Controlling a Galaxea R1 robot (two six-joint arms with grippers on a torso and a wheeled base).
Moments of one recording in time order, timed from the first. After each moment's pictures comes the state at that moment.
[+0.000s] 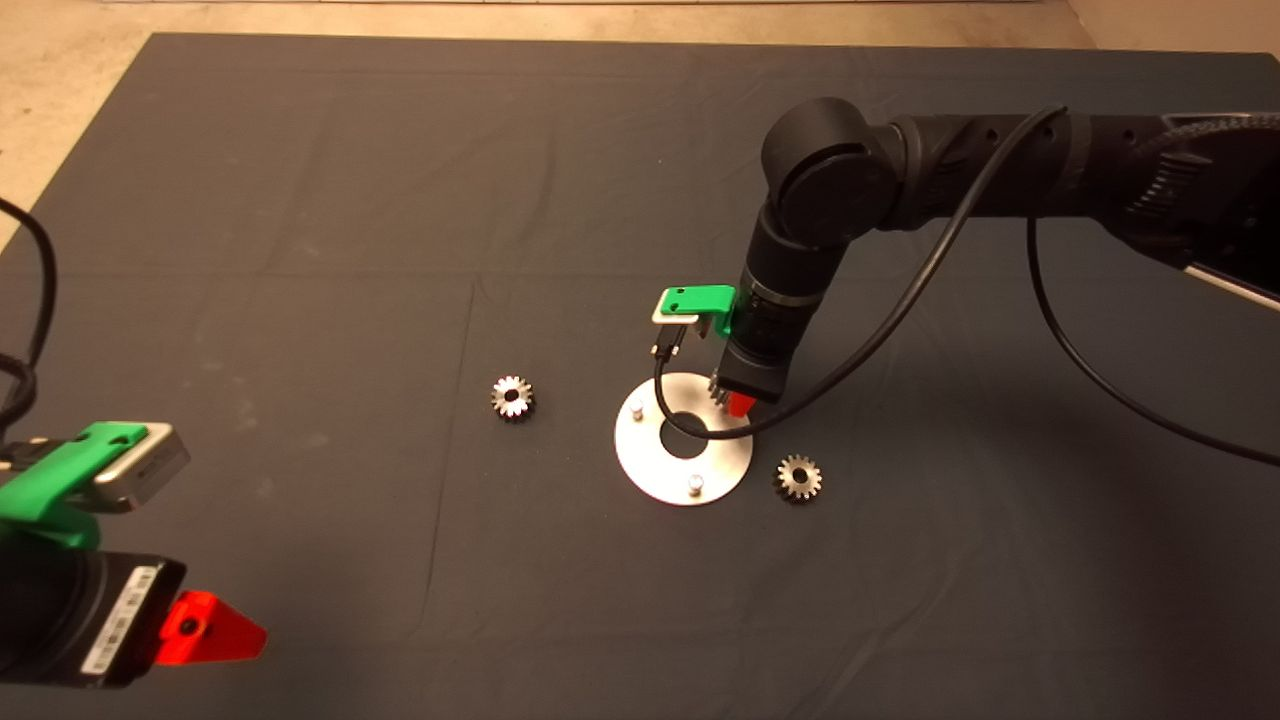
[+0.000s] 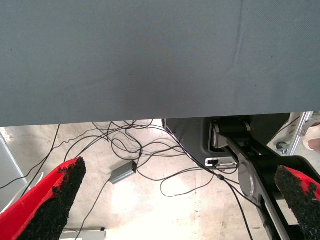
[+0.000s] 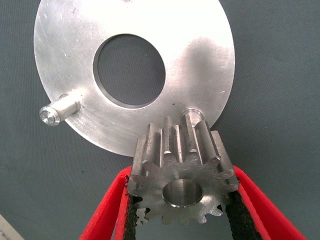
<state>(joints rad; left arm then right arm) -0.66 1.80 -0.33 -0.02 1.53 -1.42 0.40 2.81 -1.28 -0.11 -1.53 0.37</state>
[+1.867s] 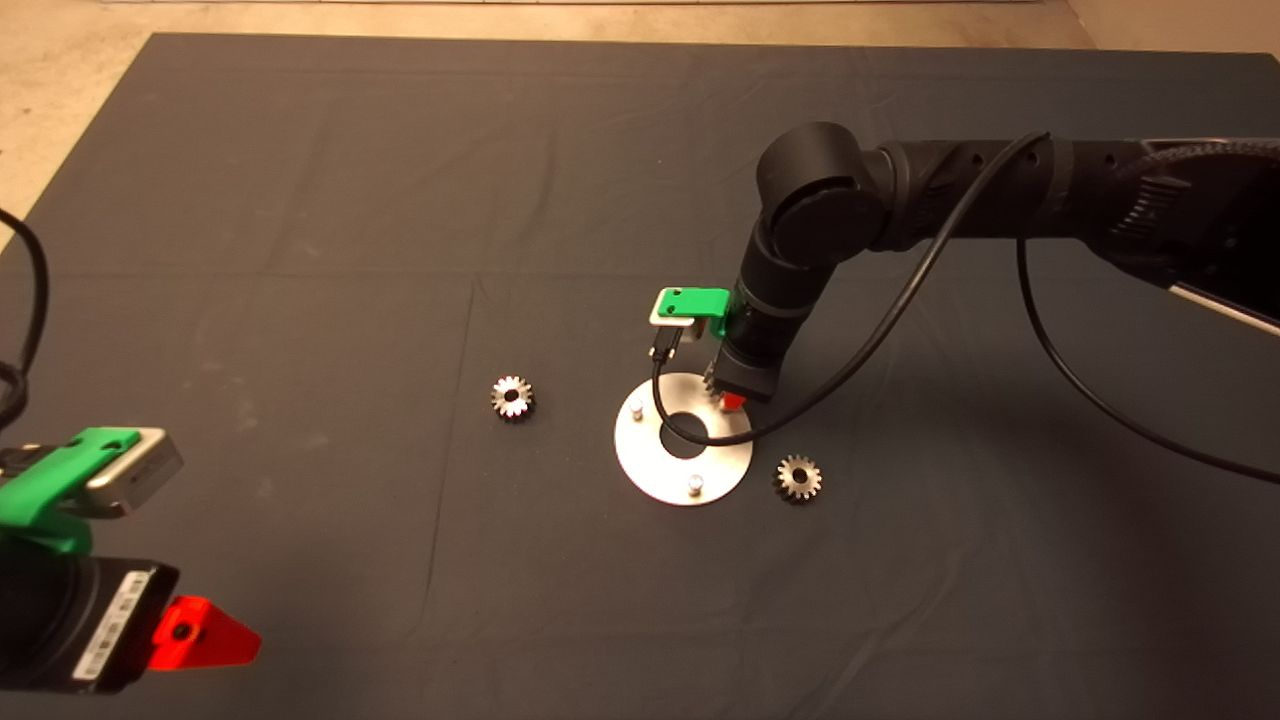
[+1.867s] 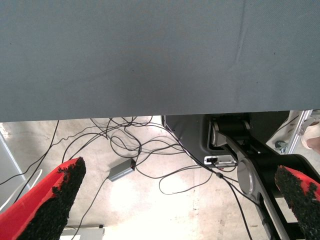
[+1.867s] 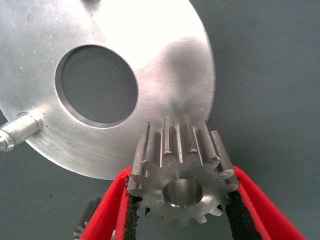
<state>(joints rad) -0.66 1.78 -0.33 -0.03 1.53 -1.42 0.35 2.81 -1.28 -0.24 -1.53 0.36</state>
